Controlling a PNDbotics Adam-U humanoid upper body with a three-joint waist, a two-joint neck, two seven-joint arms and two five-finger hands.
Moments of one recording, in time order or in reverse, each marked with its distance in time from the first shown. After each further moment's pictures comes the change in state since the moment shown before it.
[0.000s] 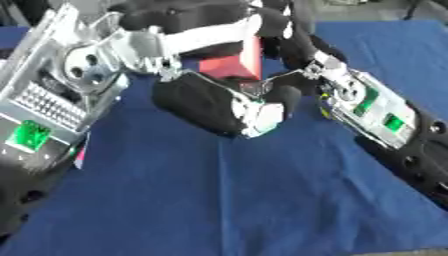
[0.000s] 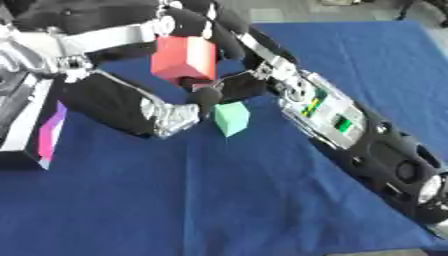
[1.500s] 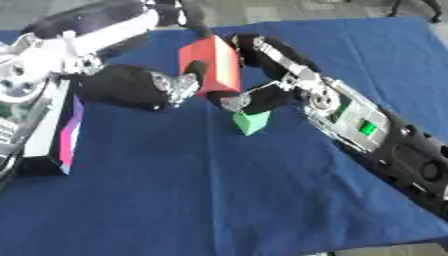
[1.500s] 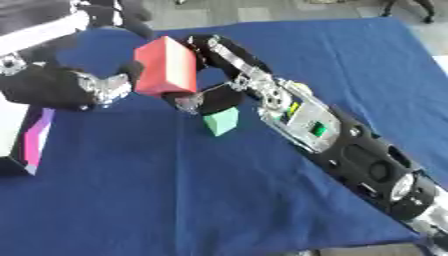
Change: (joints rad) left arm 0.103 0.102 0.066 0.069 -0.038 0.133 0.050; right arm 0.006 0.030 0.030 0.028 0.112 -0.033 0.019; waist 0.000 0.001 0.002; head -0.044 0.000
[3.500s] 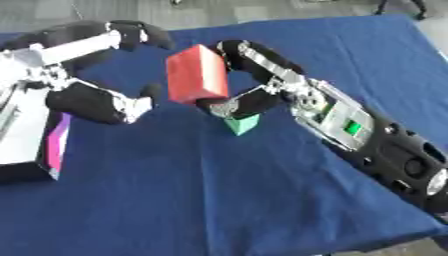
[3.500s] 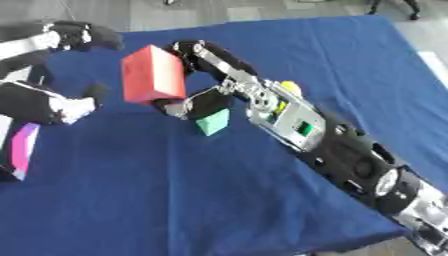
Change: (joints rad) left arm 0.029 0.004 0.030 0.072 0.084 -0.004 -0.080; right arm -0.002 0.009 0.012 0.012 0.031 -0.010 0.036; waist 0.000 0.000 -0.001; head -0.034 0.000
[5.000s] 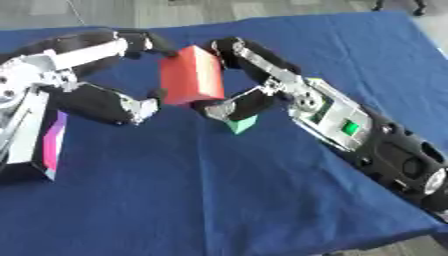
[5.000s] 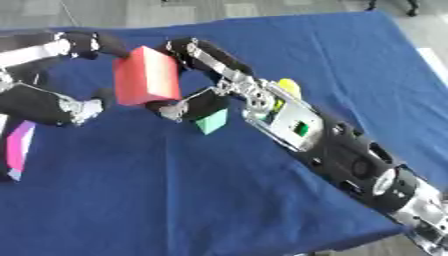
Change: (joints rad) left arm -0.004 -0.018 -0.007 0.024 -0.012 -0.011 -0.013; right arm -0.009 0.000 0.006 -0.013 0.031 -0.020 0.003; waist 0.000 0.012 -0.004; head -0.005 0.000
